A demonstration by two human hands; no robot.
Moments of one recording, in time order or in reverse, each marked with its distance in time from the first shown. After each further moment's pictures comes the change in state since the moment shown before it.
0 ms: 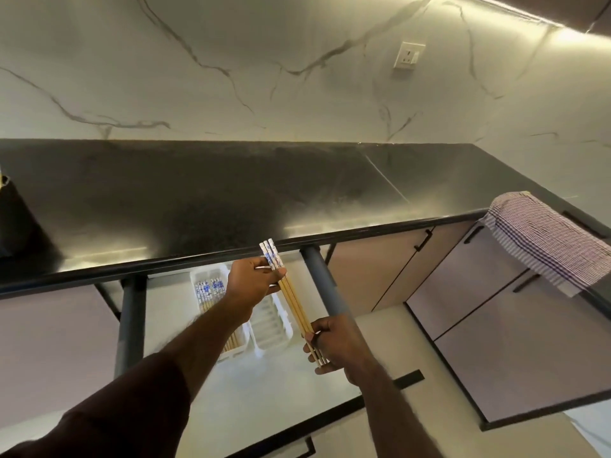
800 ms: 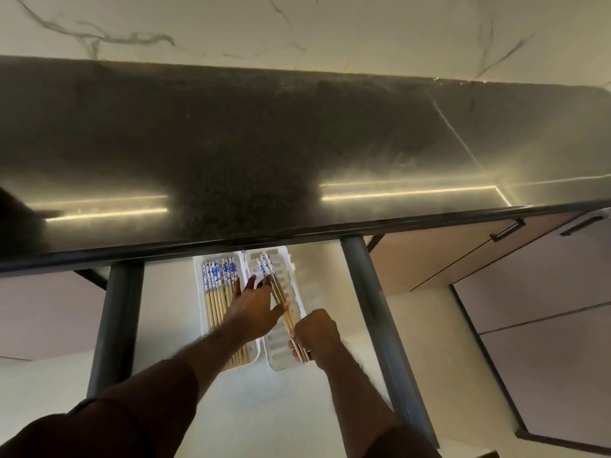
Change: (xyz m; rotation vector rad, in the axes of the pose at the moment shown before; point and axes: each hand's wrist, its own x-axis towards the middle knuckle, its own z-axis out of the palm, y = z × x) left_hand 0.118 -0.149 -0.011 1.150 -0.199 0.033; right_hand 0.201 0.012 0.083 -0.182 -0.050 0.285
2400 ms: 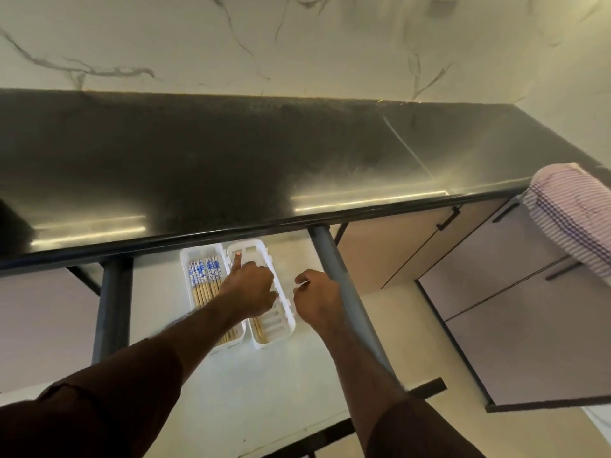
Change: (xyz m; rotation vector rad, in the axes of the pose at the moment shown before) left_hand -0.063 0.055 -0.063 0.292 0.048 0.232; right_hand -0.085 0.009 -0.046 -0.285 0.449 -0.565
